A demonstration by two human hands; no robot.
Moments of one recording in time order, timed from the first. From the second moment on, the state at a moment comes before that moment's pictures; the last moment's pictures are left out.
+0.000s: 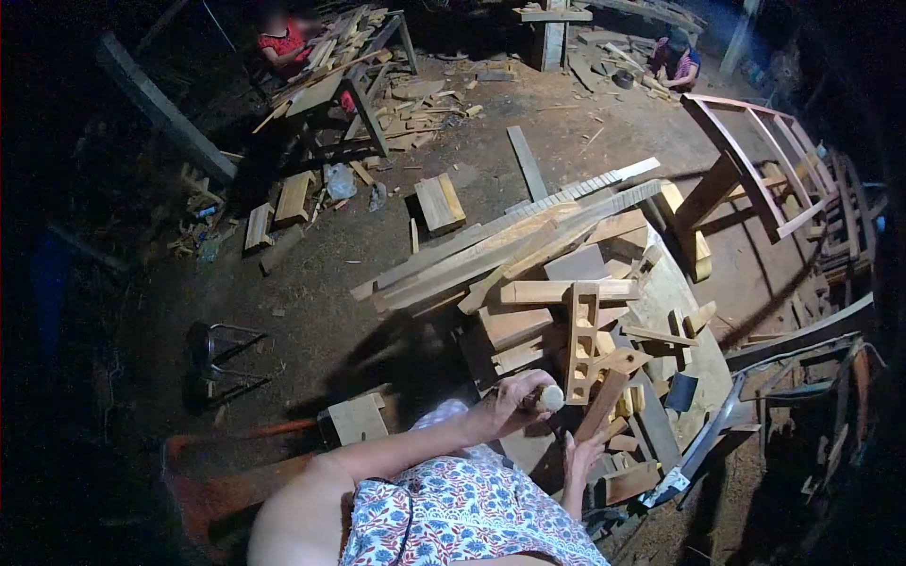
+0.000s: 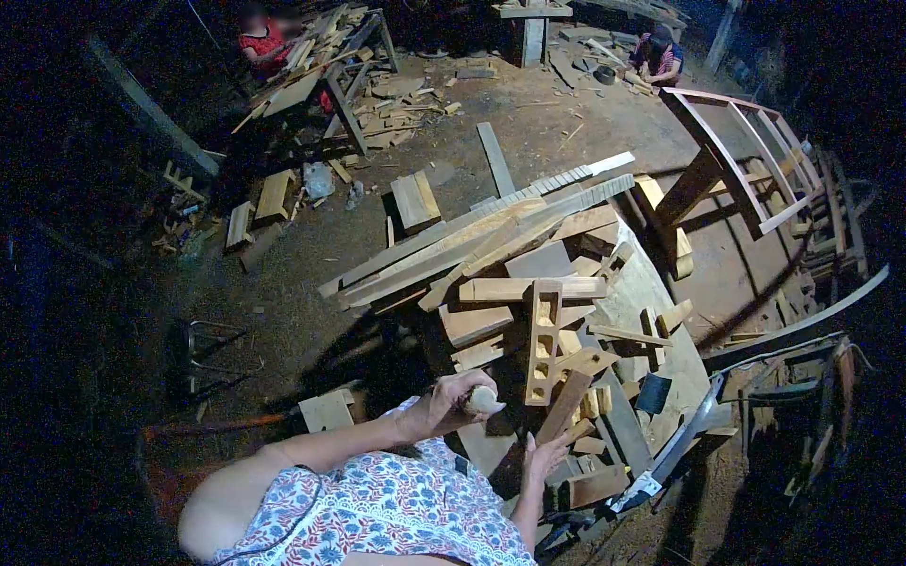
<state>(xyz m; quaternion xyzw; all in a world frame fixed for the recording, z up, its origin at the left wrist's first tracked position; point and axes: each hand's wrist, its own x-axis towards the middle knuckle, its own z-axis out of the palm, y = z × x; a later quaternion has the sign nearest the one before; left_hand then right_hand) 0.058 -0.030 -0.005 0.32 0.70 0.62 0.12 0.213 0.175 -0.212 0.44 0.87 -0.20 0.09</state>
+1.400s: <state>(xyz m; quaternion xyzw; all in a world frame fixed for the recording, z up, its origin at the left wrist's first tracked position) 0.063 -0.042 0.011 0.34 0.71 0.61 0.06 0.206 0.180 -0.223 0.46 0.86 -0.18 0.10</state>
